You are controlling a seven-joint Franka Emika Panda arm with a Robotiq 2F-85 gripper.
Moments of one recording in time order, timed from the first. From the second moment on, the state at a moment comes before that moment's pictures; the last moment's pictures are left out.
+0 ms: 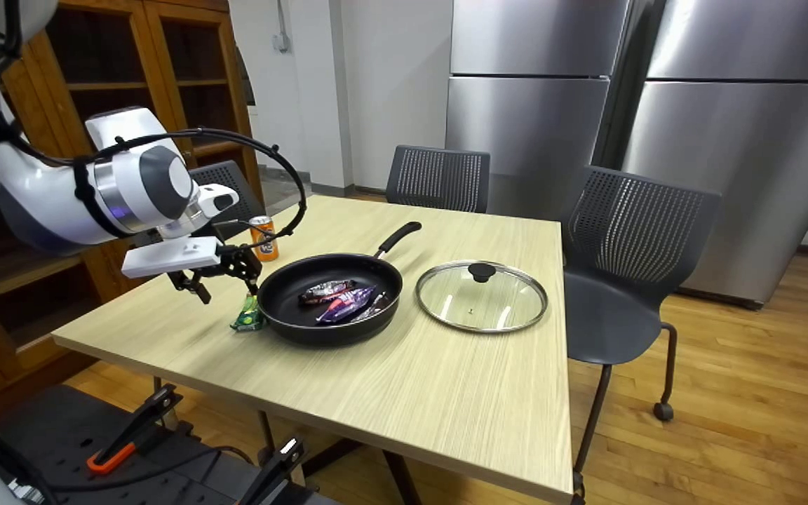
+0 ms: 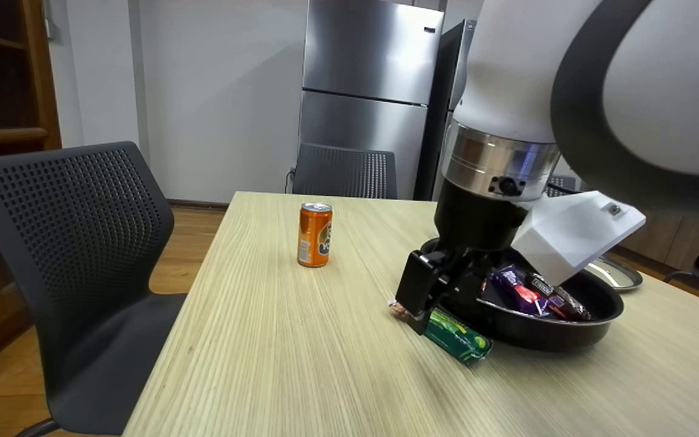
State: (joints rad) arm 0.94 0.45 -0.46 -2.57 -0.16 3.17 0.18
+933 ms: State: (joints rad) arm 0.83 0.53 -0.36 -2.49 -0.13 3.17 0.17
